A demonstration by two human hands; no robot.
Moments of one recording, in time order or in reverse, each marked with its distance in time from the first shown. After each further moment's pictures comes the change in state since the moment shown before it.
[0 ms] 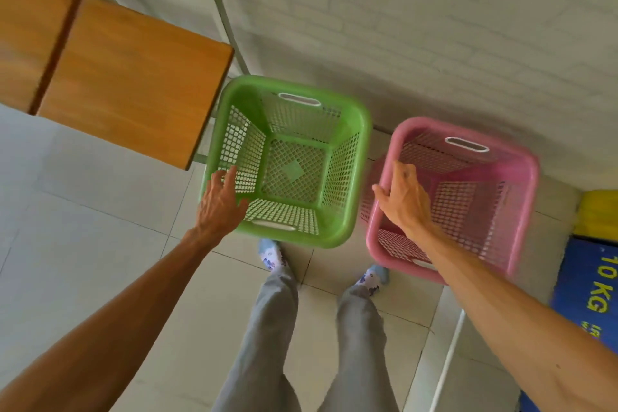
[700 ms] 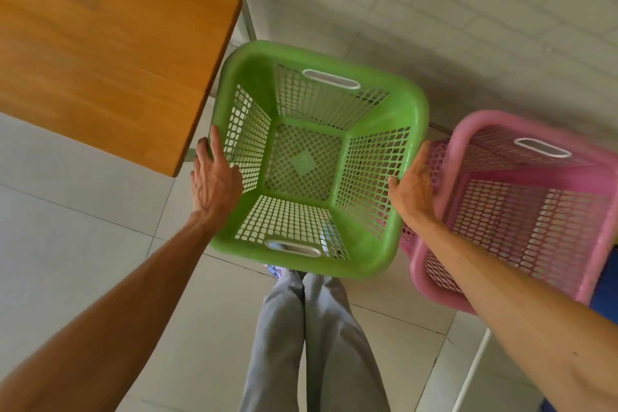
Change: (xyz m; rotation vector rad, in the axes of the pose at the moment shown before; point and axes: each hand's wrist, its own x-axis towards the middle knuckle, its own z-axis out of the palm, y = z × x) left_hand 0.131 -0.077 0.077 -0.089 0.210 -0.082; right_hand 0.099 -0.030 0.135 0.061 -0.006 0.290
